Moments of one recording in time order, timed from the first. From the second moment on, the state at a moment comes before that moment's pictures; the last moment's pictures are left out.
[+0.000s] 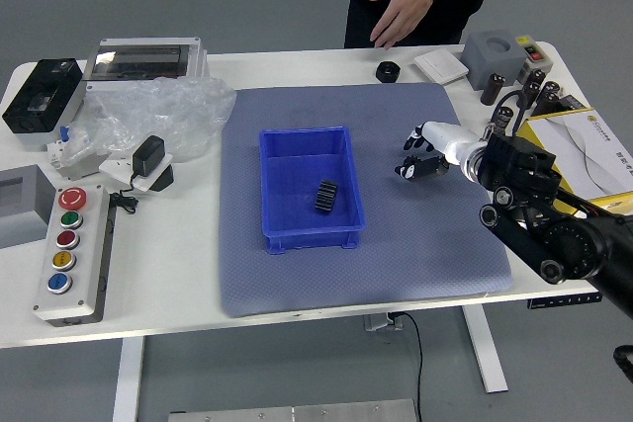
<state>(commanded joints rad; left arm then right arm) -0.01 0.09 -1.41 -0.18 1.19 -0.19 0.21 0.68 -0.29 0.77 1.01 -1.86 0.15 -0.32</state>
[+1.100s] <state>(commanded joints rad) 0.00 0.09 -1.41 -0.18 1.19 -0.19 0.21 0.70 -0.24 0.74 0.95 -1.99 0.15 -0.34</state>
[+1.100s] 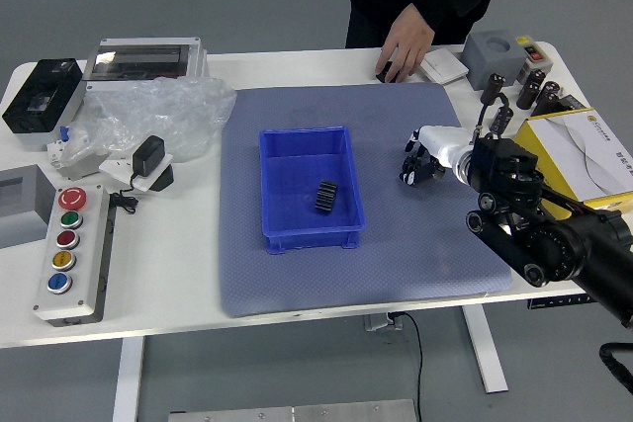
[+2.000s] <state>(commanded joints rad) 0.00 0.09 -1.41 -0.18 1.19 -0.19 0.21 0.70 -0.23 0.70 0.95 -2.08 0.15 -0.37</state>
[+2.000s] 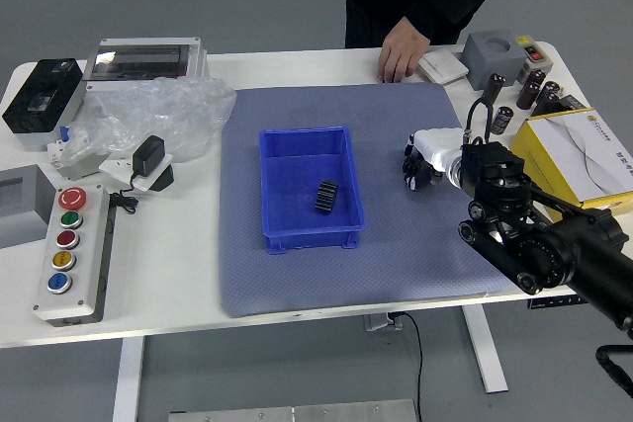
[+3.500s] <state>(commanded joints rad) 0.00 0.09 -1.41 -0.18 1.19 -0.19 0.21 0.66 -0.28 0.80 1.07 -2.14 0.09 -0.38</state>
